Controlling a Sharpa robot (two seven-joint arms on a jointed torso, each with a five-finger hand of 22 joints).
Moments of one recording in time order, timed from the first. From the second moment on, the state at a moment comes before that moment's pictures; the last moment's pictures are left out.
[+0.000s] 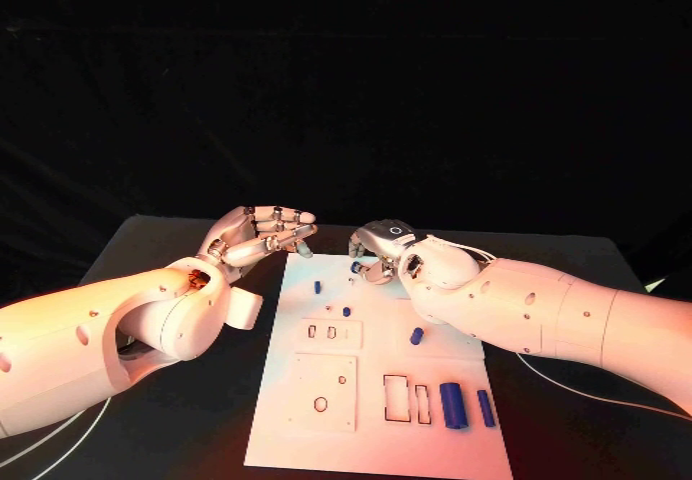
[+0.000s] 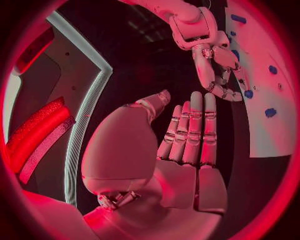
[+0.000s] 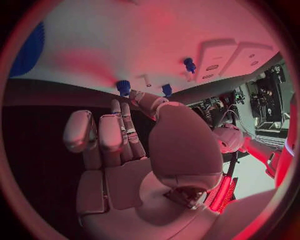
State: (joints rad) left arm 1.22 -0.97 0.01 1.70 -0.16 -0.36 0.41; left_hand 1.39 -0.19 0.51 0.07 0.05 0.86 0.22 0.27 0.24 1.09 0.16 0.07 0.07 1.03 0.09 0.62 0.51 0.16 0.82 0.19 0.75 0.36; right arm 1.31 -0.39 -0.17 1.12 -1.62 -0.42 -0.14; right_hand 1.26 -0.21 0.64 0.00 0.16 0.94 0.17 0.26 0.46 1.06 0.12 0.06 0.16 1.46 0.02 1.20 1.03 0.09 1.28 0.13 1.27 1.14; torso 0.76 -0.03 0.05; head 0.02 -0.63
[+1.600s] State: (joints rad) left arm 1.22 -0.98 0.01 1.68 -0.16 -0.33 0.41; left_hand 1.39 -0.19 0.51 0.07 0.05 0.86 0.22 0.27 0.24 1.09 0.16 0.07 0.07 1.03 0.09 0.63 0.52 0.16 0.81 0.19 0.76 0.37; right arm 1.33 -0.70 -0.16 1.27 -1.35 -0.30 -0.17; right_hand 1.40 -0.22 0.18 0.28 0.18 0.86 0.16 0.22 0.47 1.12 0.08 1.13 1.03 1.46 0.00 1.52 1.31 0.08 1.39 0.11 1.35 1.31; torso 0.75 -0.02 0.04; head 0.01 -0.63
